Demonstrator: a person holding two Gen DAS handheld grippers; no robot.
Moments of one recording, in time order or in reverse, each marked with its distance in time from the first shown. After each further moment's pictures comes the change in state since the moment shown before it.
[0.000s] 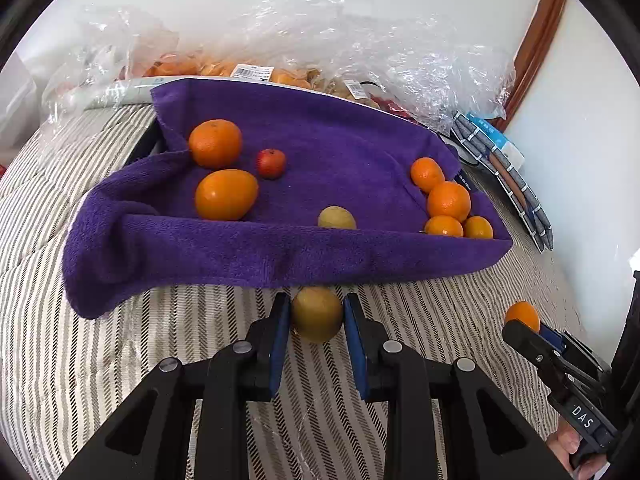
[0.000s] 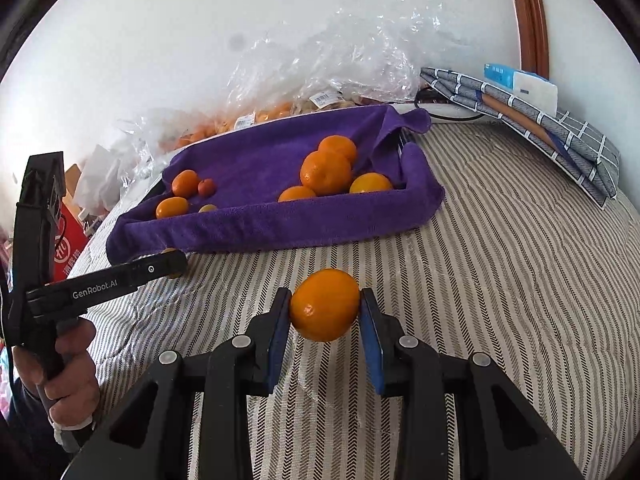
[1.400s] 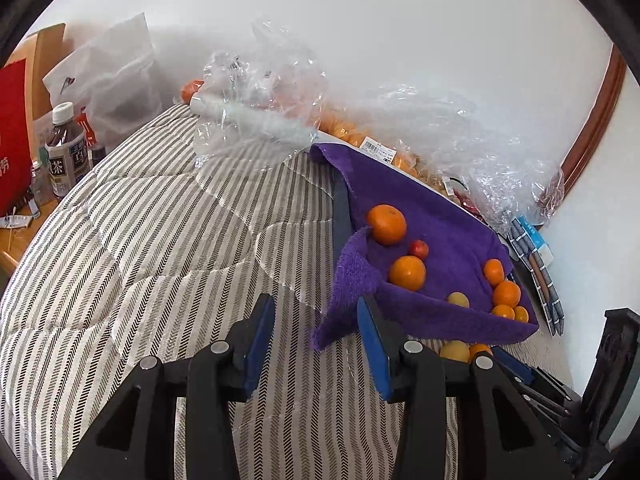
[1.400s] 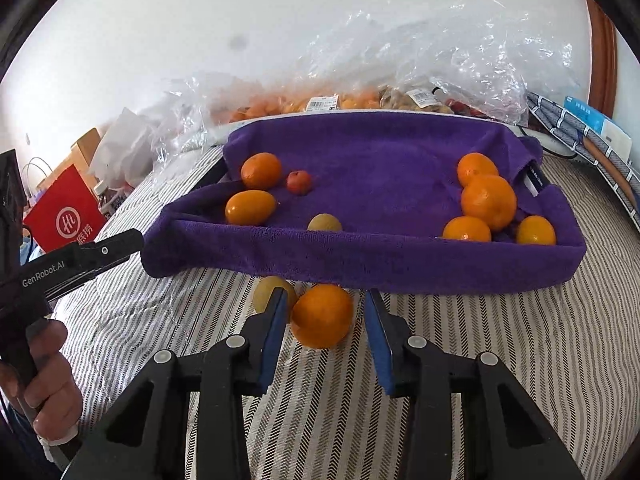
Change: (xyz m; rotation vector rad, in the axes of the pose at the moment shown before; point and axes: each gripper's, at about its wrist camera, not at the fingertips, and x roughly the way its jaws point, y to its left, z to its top) left arm -0.066 0.119 -0.002 -0.227 -0.197 0.066; right arm 0.055 0.109 0.019 -0.118 0.057 0.040
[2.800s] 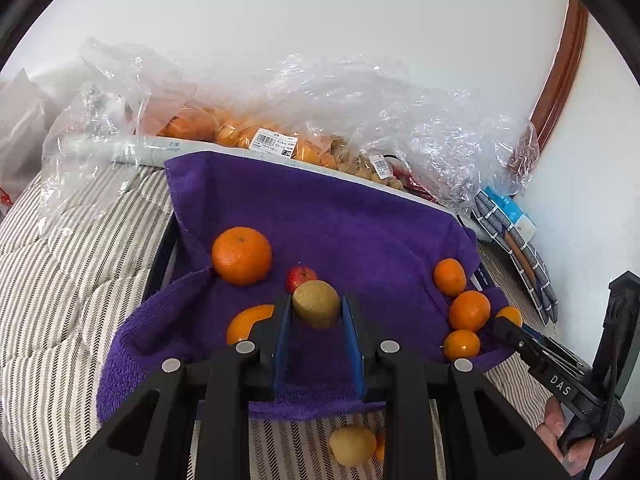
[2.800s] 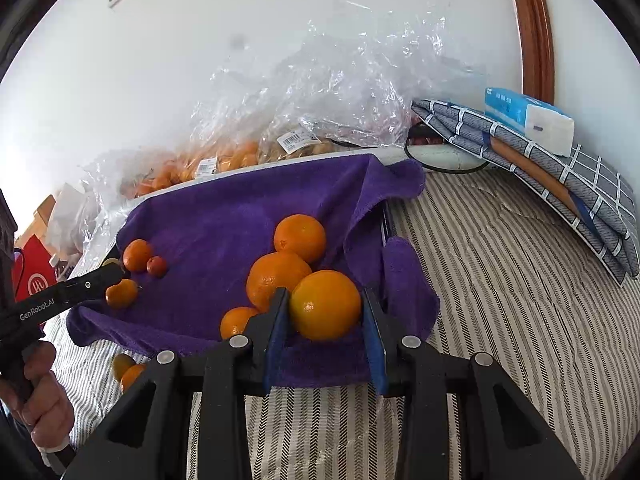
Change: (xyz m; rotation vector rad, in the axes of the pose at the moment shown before) left arm 0.069 -0.114 0.021 0.167 0.042 -0.079; right arm -0.009 -0.140 0.037 0.138 -0.104 -0.083
